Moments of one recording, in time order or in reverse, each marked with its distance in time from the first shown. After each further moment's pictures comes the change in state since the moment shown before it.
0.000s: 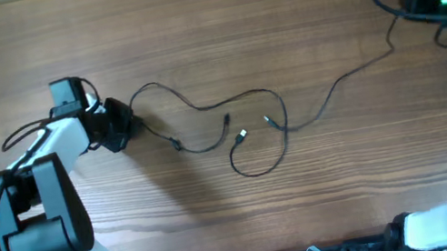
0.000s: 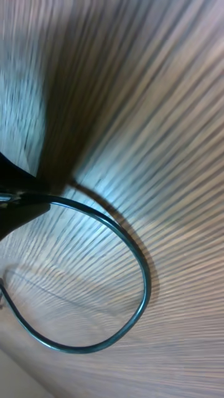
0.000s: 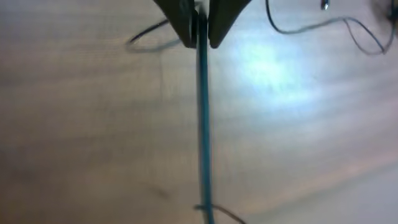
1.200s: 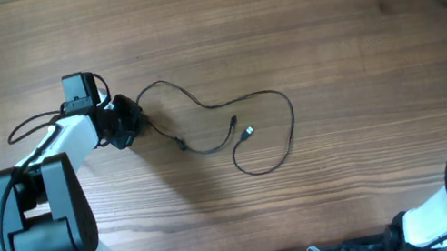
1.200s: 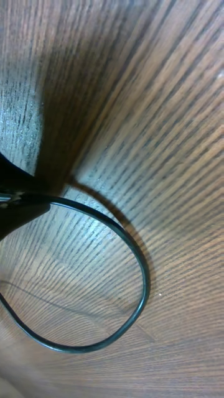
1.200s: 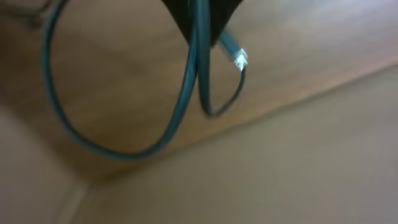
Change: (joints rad) left arm -0.052 -0.005 0.003 0.014 -0.063 0.001; right arm 0.037 0.111 0.177 0.352 0.403 0.087
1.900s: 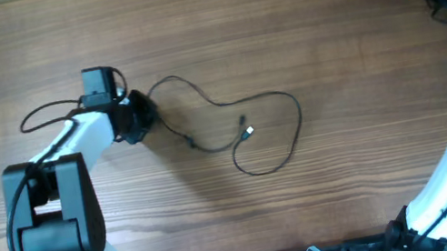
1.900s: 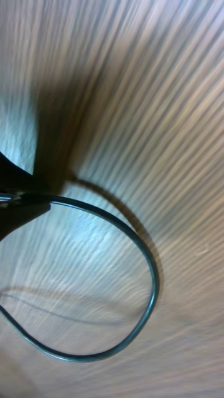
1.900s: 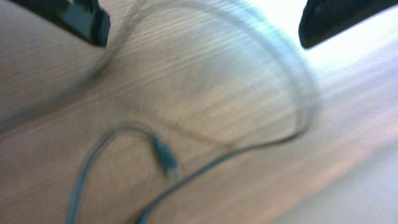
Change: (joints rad) left arm -0.105 -0.004 0.003 0.040 -0.055 -0.001; right arm -0.155 0.371 -0.010 0.063 -0.255 0.056
